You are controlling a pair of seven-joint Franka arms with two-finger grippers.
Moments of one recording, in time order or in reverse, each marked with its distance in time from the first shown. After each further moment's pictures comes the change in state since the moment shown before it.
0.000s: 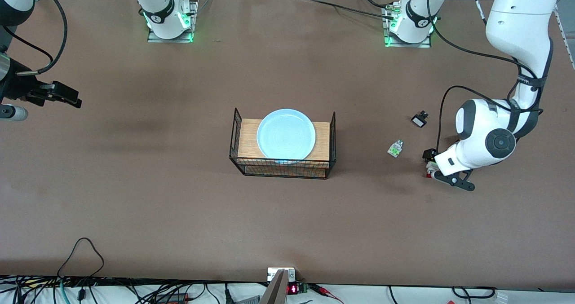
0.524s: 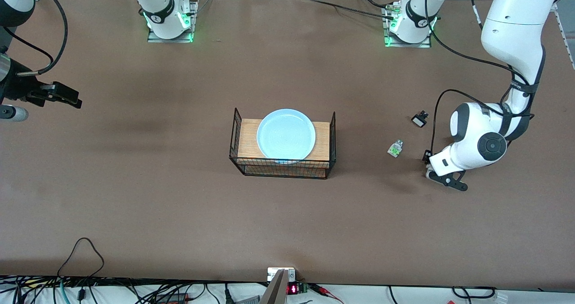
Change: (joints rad) left arm -0.004 0.028 -0.005 -0.001 0.000 0.008 0.004; right arm 0.000 0.000 0.000 0.000 0.000 0.002 0.000
